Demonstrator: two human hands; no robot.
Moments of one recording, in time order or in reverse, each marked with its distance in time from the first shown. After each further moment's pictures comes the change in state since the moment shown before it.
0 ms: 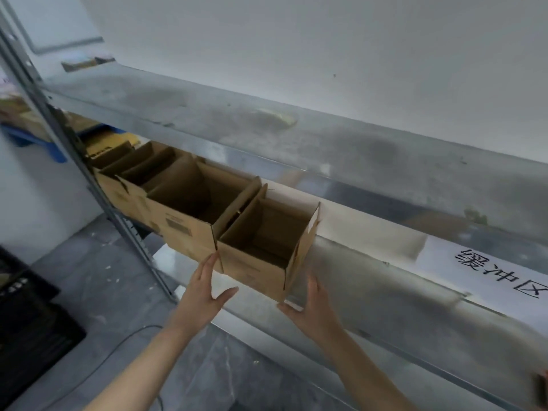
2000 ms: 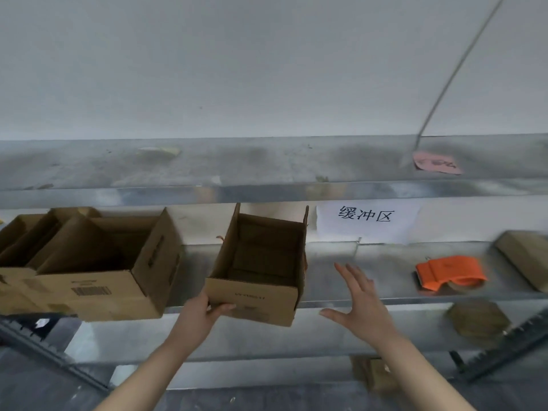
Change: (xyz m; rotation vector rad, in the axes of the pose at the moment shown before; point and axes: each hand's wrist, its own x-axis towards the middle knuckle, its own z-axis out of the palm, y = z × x) left_hand 0.000 0.083 0.021 -0.199 -0.453 0.245; right_hand -0.150 0.075 -0.104 -0.237 0.390 0.216
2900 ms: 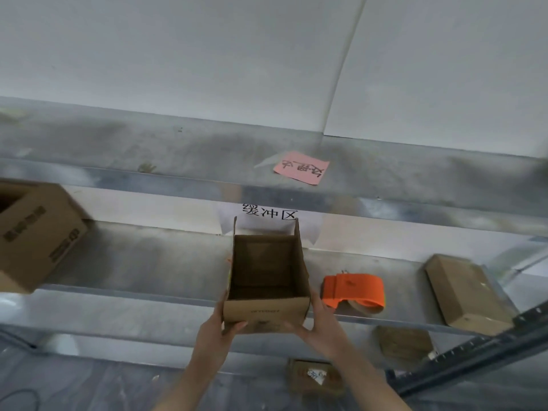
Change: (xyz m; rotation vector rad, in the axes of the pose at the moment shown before) left_hand 0.039 0.160 0.328 -0.243 0.112 -0.315; right_hand 0.011 0.232 -0.100 0.312 -0.306 0.054
